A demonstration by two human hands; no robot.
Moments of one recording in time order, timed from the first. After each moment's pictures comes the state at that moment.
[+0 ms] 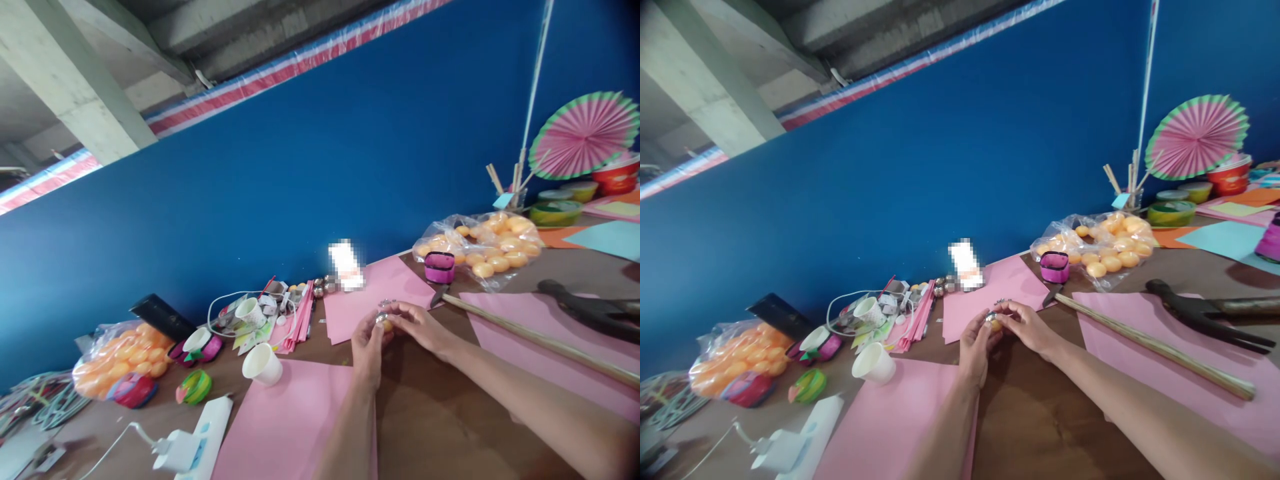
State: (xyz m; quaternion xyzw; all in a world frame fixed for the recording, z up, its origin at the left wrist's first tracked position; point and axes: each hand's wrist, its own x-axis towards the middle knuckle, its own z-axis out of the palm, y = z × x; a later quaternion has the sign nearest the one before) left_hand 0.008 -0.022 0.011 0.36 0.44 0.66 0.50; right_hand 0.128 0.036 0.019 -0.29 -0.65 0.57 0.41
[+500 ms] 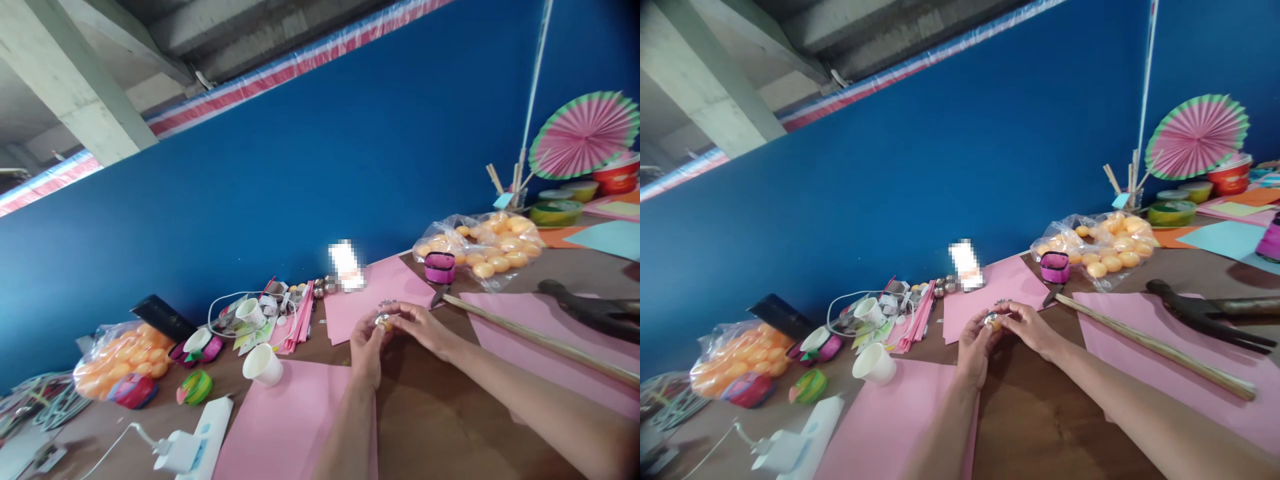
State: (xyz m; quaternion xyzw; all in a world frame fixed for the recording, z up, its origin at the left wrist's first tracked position) left_hand 0.007 -0.023 0.013 0.32 0.41 0.67 0.53; right_hand 0.130 0.035 0.022 -0.27 -0.64 0.60 0.39
